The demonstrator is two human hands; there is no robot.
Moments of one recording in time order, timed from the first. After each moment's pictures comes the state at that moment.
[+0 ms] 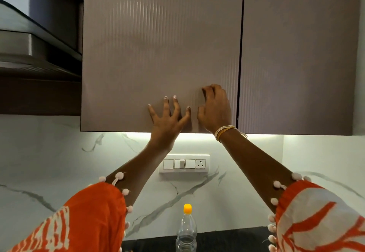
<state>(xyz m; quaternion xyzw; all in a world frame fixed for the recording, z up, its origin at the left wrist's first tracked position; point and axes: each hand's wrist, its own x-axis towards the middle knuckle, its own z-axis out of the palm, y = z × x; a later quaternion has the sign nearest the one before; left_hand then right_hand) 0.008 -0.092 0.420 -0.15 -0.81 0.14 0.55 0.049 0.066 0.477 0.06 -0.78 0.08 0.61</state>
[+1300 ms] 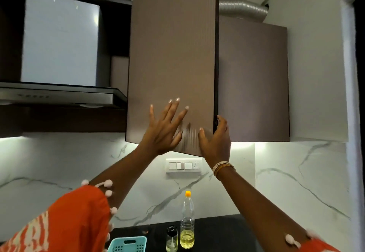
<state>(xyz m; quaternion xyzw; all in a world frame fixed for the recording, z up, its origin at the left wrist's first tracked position) 0.285 -0.212 0.481 -0.29 -0.74 0.03 0.60 0.354 -0.051 0.445 0.01 -0.70 0.38 0.61</state>
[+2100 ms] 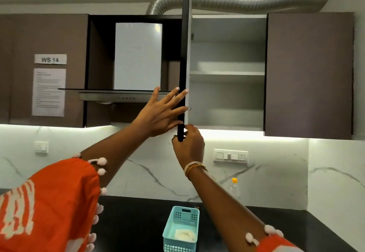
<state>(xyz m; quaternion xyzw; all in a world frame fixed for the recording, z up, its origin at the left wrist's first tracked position) 0.445 -0.415 0.518 -0.23 -0.76 0.29 0.54 0.452 -0.288 0.424 0.12 -0.73 0.45 0.50</state>
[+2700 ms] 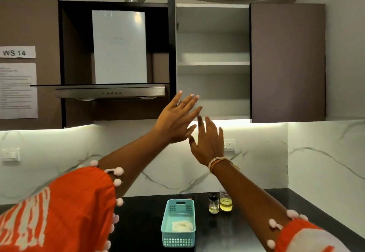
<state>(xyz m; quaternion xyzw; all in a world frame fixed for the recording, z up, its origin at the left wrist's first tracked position) 0.430 -0.366 0.479 -0.29 -0.77 0.24 0.52 0.420 -0.226 0.397 0.02 -0.88 0.11 0.47</state>
